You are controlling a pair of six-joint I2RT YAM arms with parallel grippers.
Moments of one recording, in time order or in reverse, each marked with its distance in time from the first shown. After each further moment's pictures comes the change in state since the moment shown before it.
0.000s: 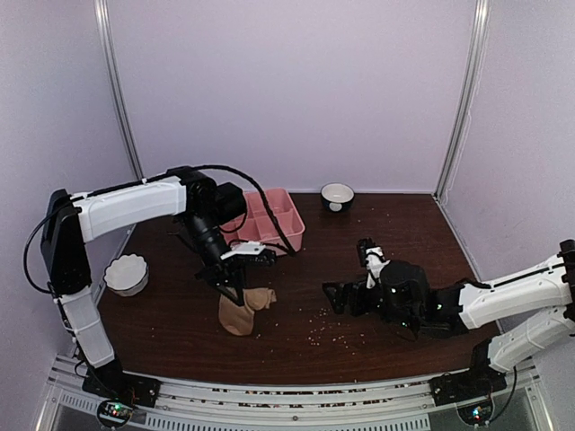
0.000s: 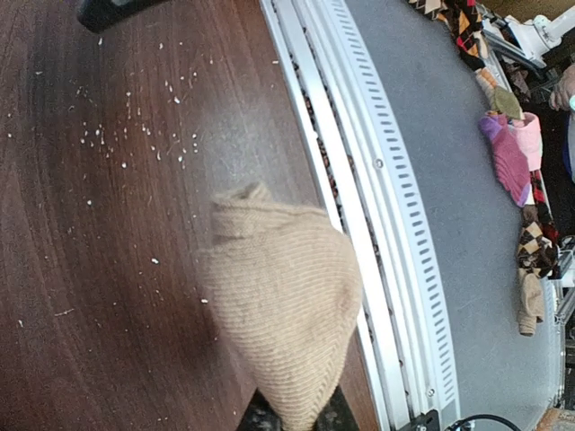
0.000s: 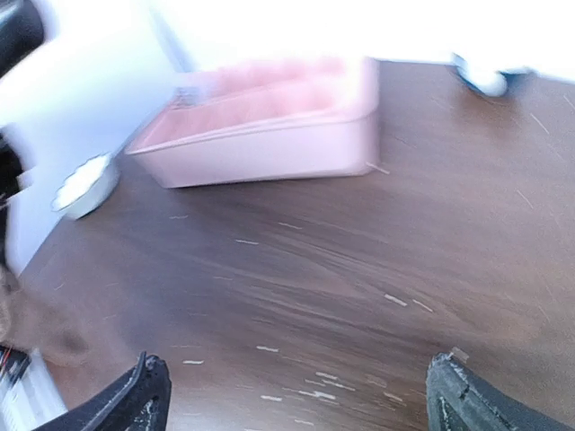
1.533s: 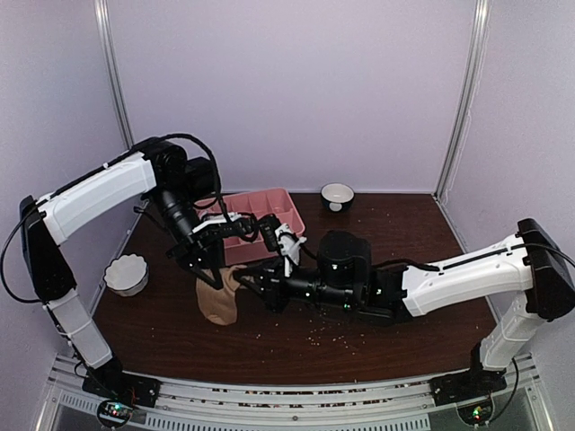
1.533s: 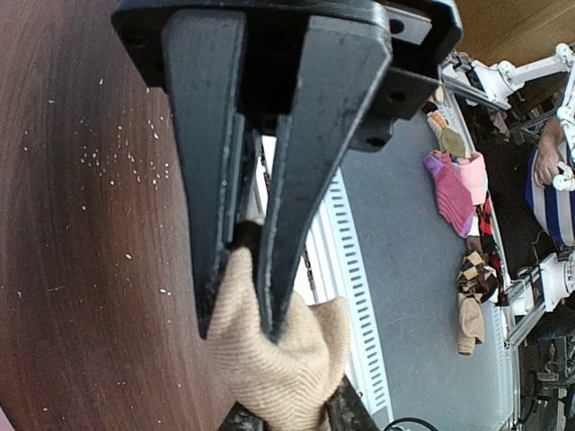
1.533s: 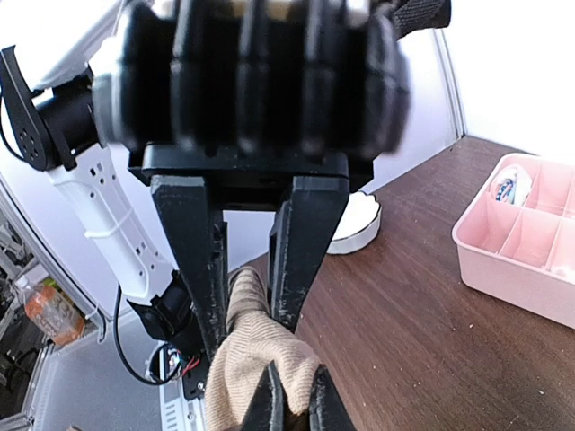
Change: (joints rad) left arm 0.059 -0.112 0.140 -0.269 0.100 -0.013; right arm 0.171 0.360 0.538 0.167 -0.407 -0.180
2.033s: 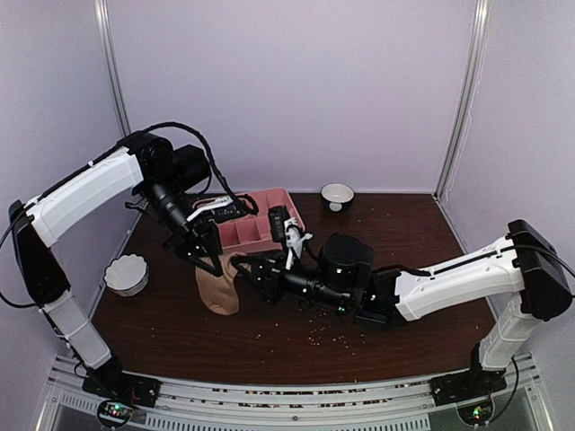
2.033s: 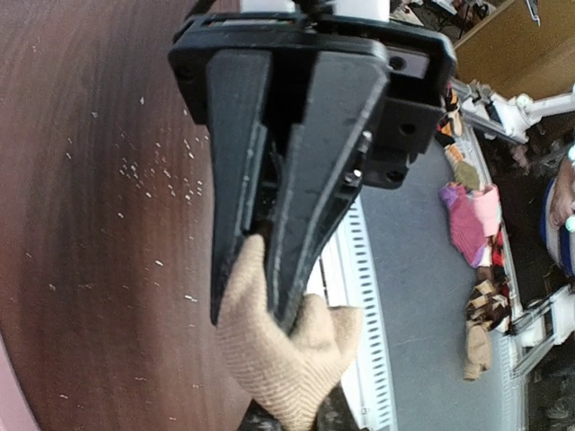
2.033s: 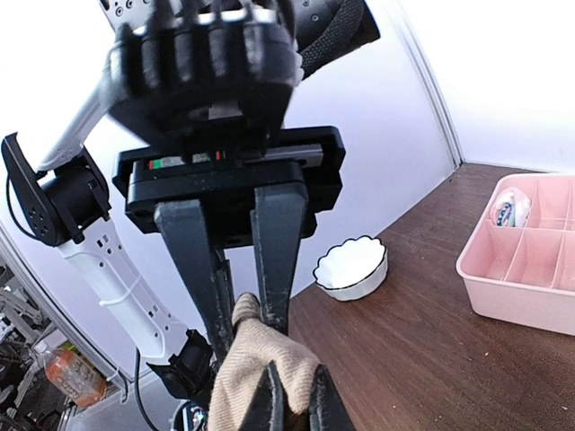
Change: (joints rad) left arm 0.038 -0.047 0.017 0.055 0.029 -0.079; right arm 0.006 0.040 -0.018 0.194 0.077 0.122
